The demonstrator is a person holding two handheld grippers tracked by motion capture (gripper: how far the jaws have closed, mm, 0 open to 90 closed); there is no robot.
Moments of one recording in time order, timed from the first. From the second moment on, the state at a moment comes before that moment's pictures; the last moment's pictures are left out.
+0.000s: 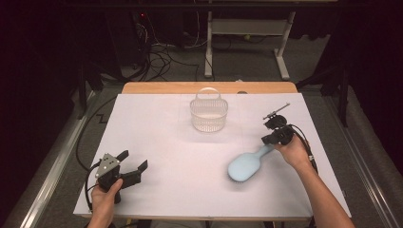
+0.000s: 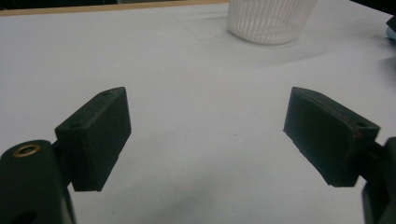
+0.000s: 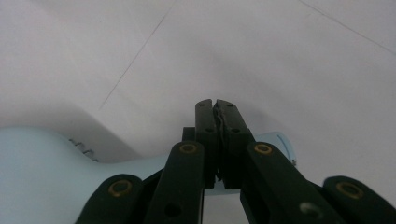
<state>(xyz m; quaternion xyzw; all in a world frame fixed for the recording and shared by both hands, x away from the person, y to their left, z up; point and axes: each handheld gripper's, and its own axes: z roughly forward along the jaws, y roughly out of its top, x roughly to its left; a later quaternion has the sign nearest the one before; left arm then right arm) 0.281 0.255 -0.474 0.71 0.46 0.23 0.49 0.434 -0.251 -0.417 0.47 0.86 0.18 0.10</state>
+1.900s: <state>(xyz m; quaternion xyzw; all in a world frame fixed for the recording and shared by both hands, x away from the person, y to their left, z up) 0.281 0.252 -0.474 0.71 0.45 0.23 0.48 0.375 -0.250 -0.418 0.45 0.86 0.20 0.09</state>
